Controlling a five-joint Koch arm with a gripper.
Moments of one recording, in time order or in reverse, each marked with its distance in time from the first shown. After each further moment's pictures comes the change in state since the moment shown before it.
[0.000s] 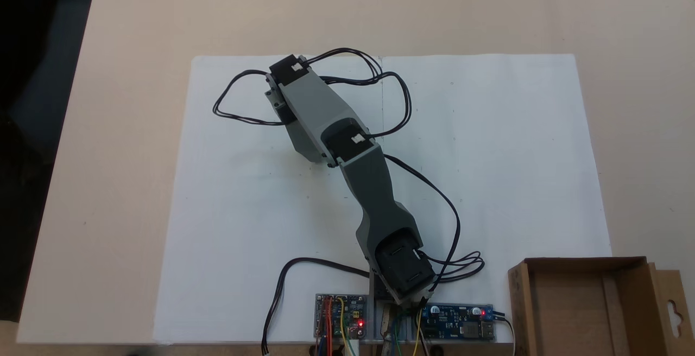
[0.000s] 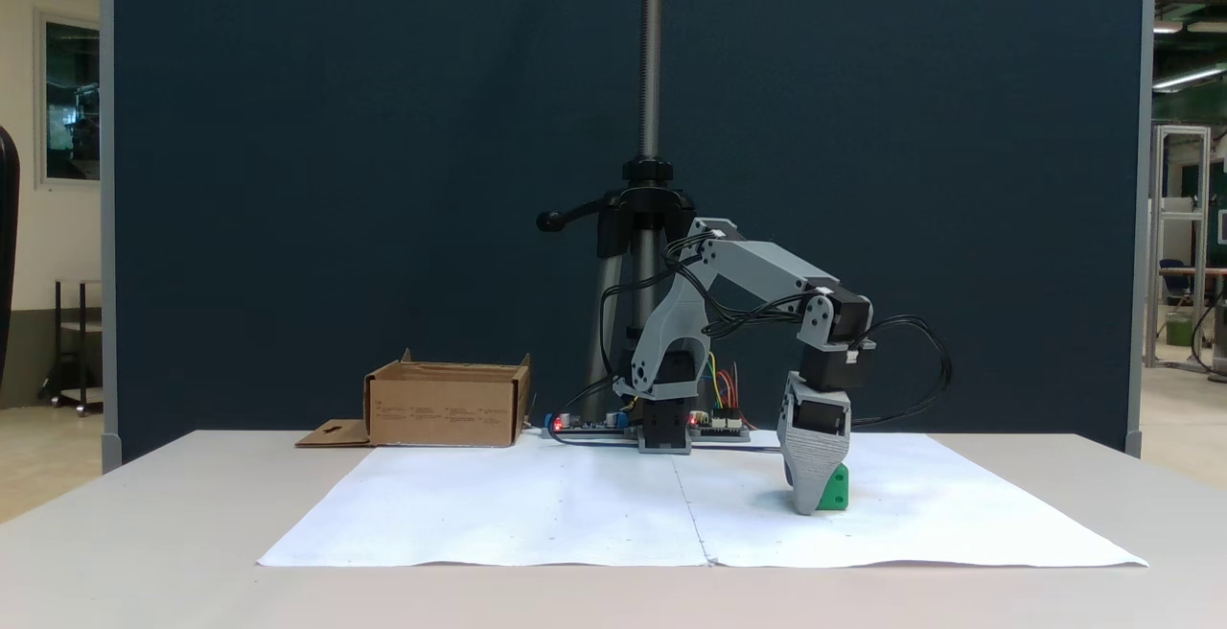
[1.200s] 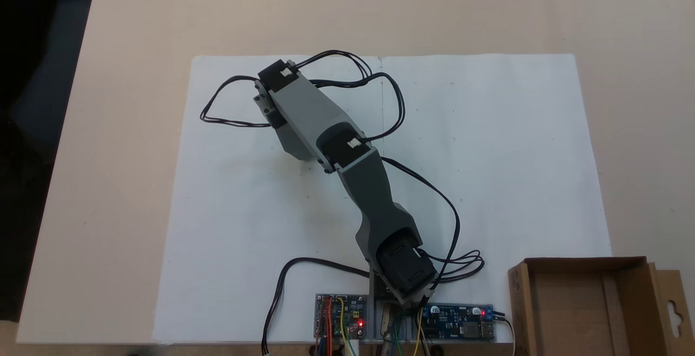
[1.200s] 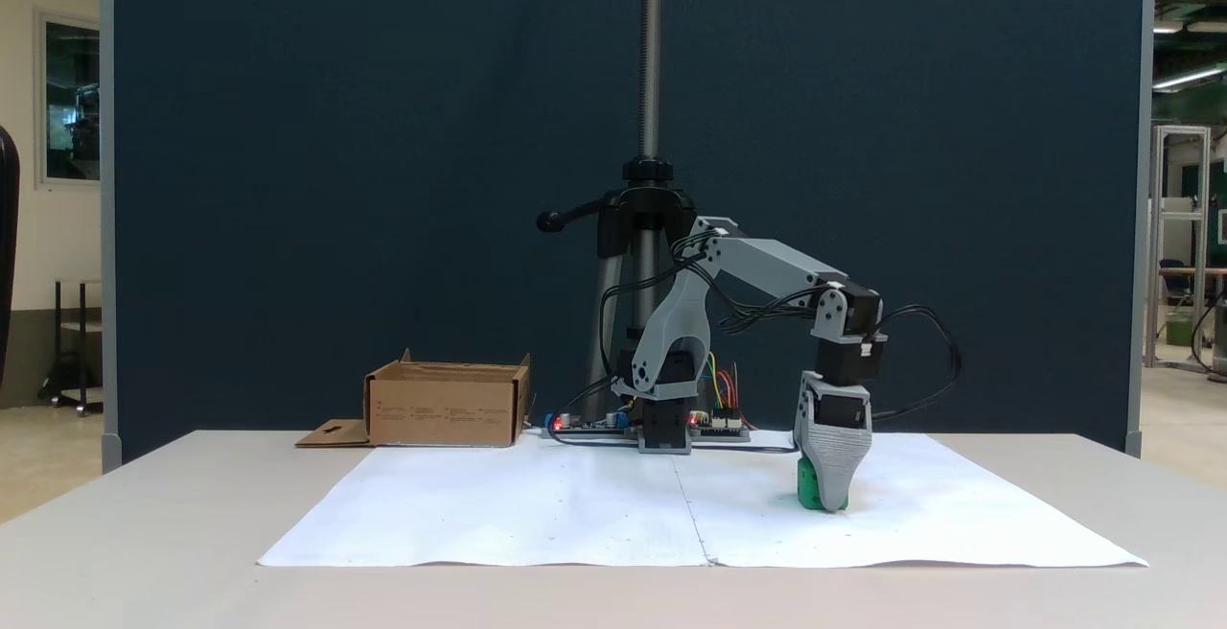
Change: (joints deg) arm -4.2 1.7 0.0 -4.5 0.0
